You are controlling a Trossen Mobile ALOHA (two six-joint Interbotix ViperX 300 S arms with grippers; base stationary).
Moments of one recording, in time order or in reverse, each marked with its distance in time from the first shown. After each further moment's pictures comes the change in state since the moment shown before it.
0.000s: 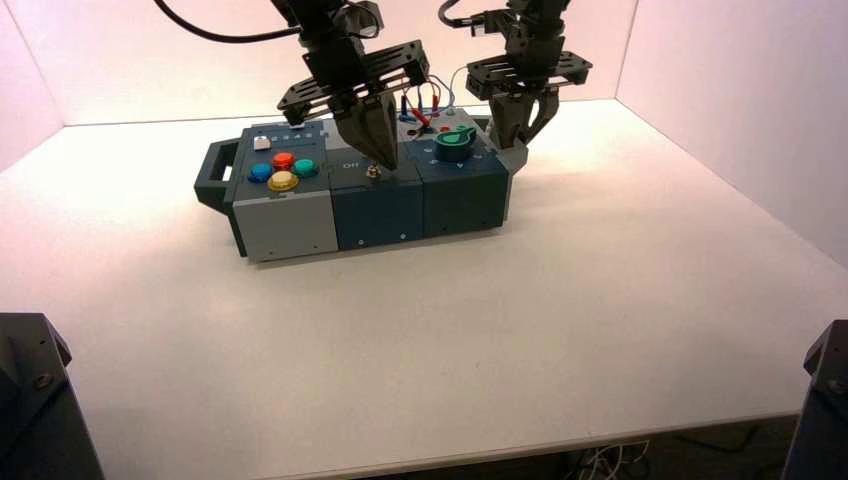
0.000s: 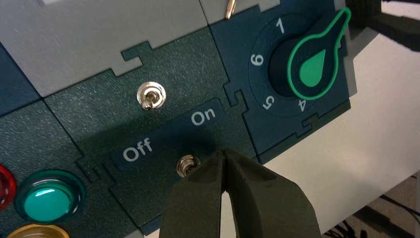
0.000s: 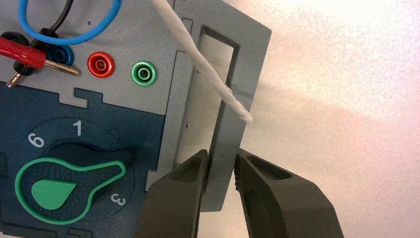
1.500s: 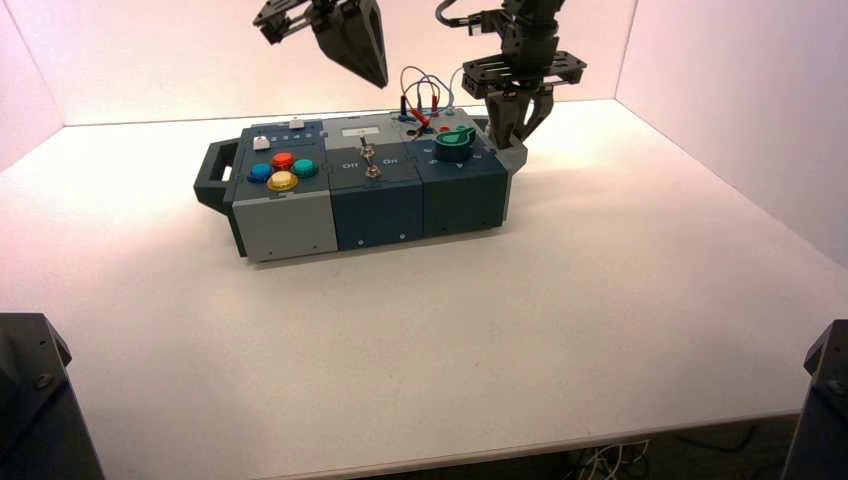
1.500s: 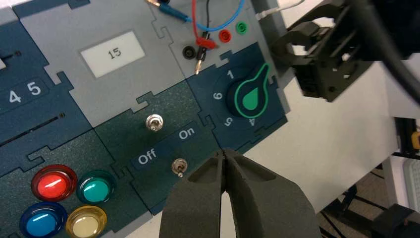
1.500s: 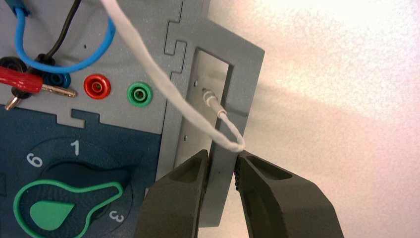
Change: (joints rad) left arm 0.069 -0.170 -0.067 0.008 0.127 0.052; right arm 0.000 0.037 -0.051 -0.003 0.005 0.014
